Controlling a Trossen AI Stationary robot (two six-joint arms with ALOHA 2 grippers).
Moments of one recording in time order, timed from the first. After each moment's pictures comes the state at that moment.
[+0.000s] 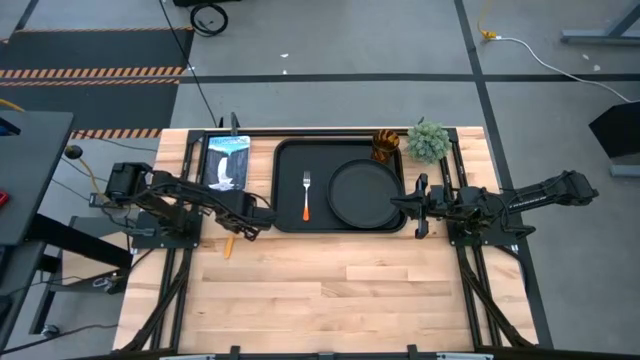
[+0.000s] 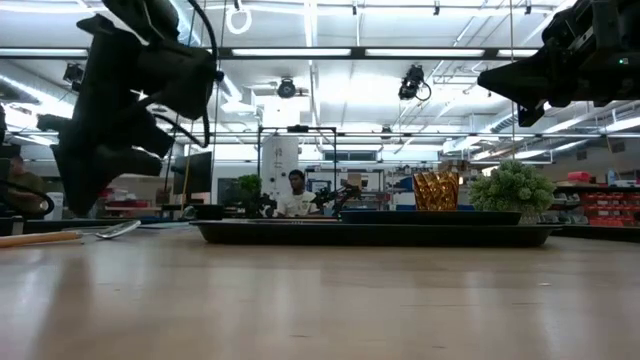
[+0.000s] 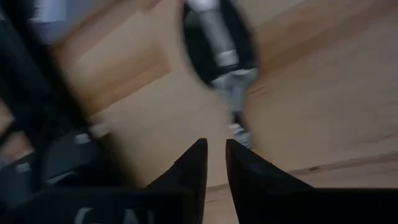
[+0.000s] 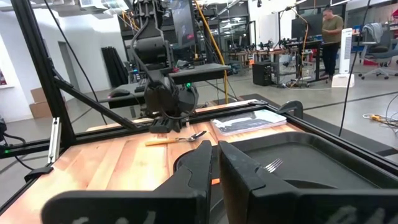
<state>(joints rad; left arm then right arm) -0.05 1.54 0.82 -1.10 -0.18 -1.16 0.12 0.43 0.01 0.50 0.29 0.09</state>
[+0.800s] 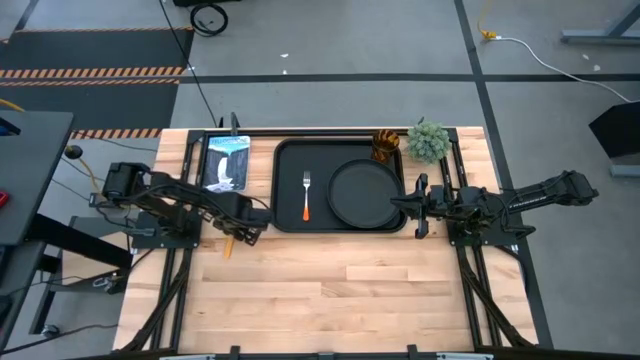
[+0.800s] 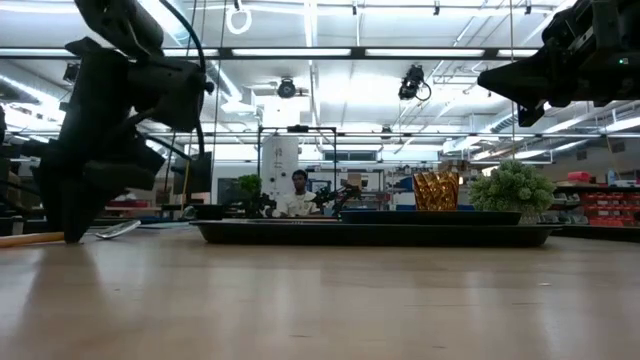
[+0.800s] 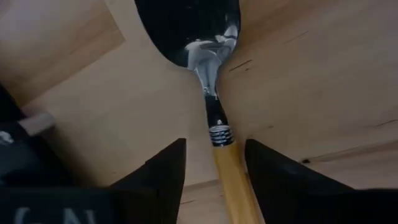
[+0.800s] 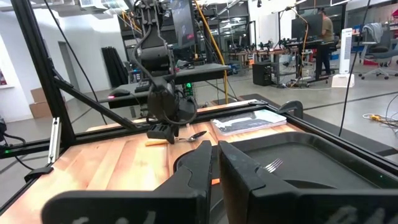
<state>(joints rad) -0.05 1.54 0.68 -0.92 -0.06 -1.15 0.12 0.42 0.01 0.50 0.29 0.09</state>
